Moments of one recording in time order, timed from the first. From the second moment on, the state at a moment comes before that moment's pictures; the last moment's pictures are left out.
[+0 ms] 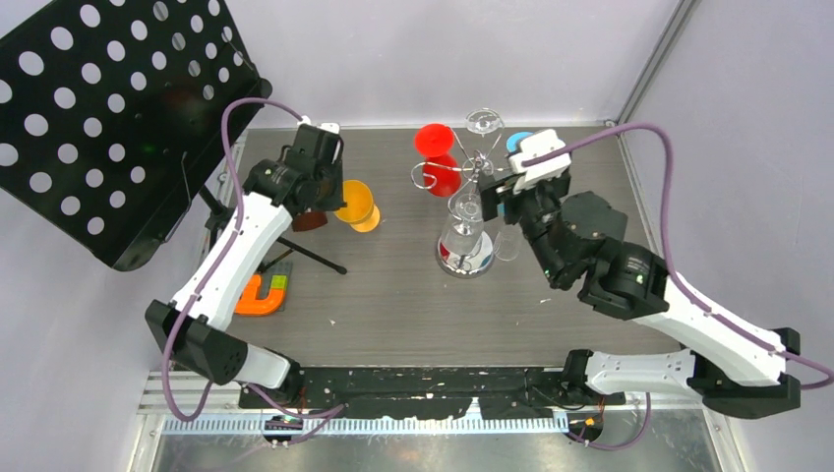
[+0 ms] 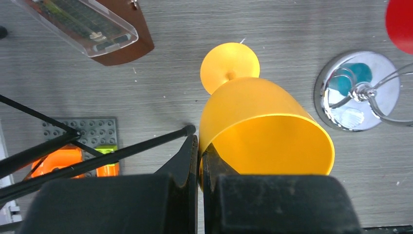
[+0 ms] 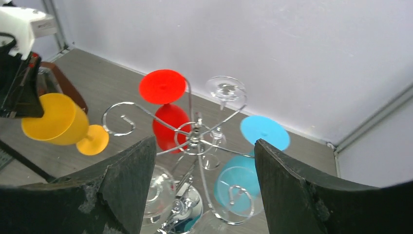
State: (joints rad) left arm -0.43 1.41 1.54 -1.00 -0.22 -0.33; right arm 1.17 1.03 1.41 -0.32 0.86 -0.25
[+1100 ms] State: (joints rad) left arm -0.31 1.93 1.96 -1.19 -0.09 -0.23; right arm 0.70 1.01 1.29 -0.50 0.44 0.06
